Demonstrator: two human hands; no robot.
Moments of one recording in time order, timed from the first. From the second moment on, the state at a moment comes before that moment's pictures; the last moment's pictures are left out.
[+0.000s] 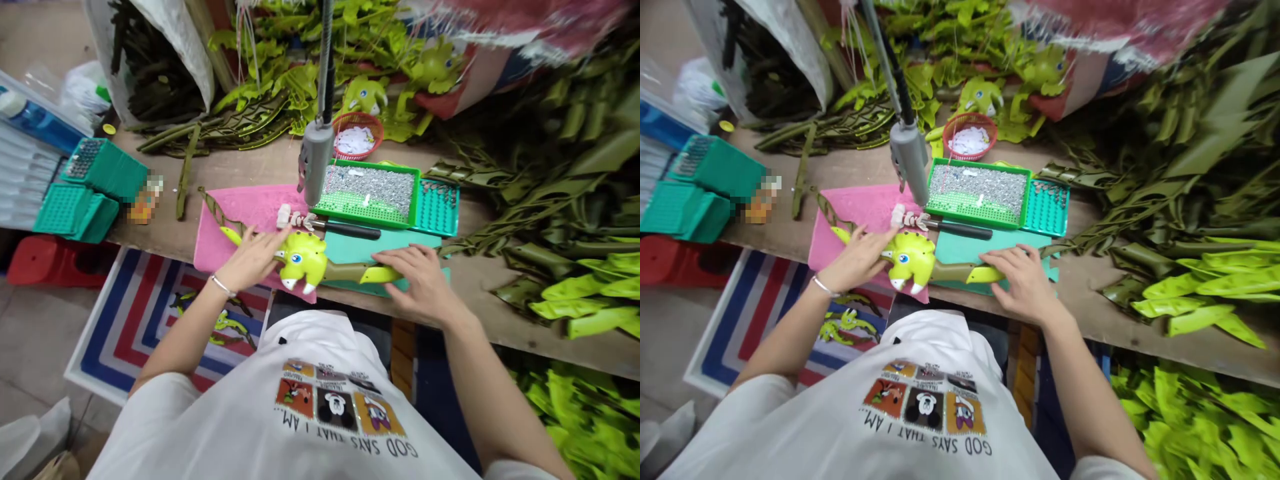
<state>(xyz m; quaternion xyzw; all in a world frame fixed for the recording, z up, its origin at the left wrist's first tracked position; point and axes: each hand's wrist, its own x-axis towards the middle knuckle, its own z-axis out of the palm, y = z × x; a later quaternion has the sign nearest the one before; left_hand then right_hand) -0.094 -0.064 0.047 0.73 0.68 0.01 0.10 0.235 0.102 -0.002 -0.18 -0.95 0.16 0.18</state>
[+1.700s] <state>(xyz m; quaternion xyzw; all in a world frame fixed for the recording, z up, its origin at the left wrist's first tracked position) 0.027 0.108 0.040 -0.03 0.45 0.62 0.64 0.159 0.186 0.017 -0.35 -0.74 0.42 0.39</state>
